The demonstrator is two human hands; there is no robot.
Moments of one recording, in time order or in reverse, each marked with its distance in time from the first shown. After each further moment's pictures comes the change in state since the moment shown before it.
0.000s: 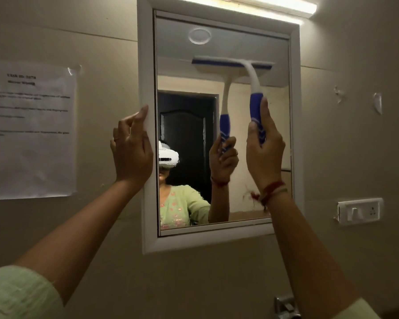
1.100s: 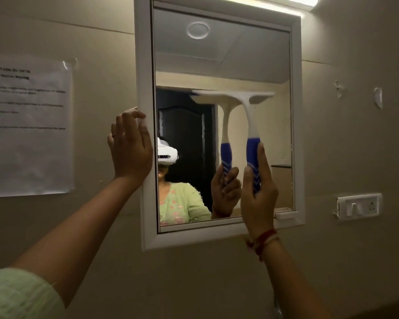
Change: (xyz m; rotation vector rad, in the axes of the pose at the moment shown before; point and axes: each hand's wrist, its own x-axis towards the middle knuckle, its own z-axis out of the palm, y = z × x) left_hand -0.003 0.004 0.000 -0.012 0.056 -0.021; right_hand -0.091 0.023 -0.013 0.080 -0.033 0.059
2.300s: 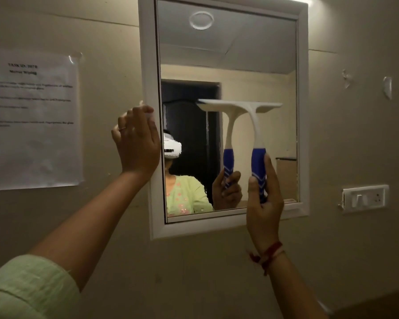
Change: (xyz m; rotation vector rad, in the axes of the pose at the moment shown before) left_hand -0.003 -0.005 0.000 0.123 0.003 0.057; right_hand -0.031 -0.017 -0.007 0.097 0.021 0.158
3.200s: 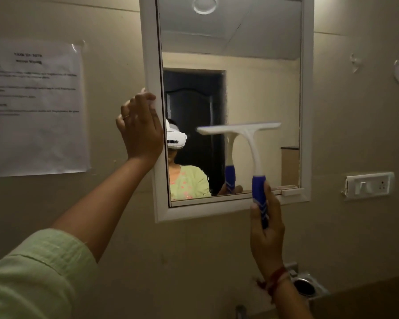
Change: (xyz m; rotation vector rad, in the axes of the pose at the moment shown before) left_hand -0.002 0.003 -0.001 -0.019 -0.003 -0.047; right_hand -0.069 0.011 -0.033 -0.040 -0.091 0.140
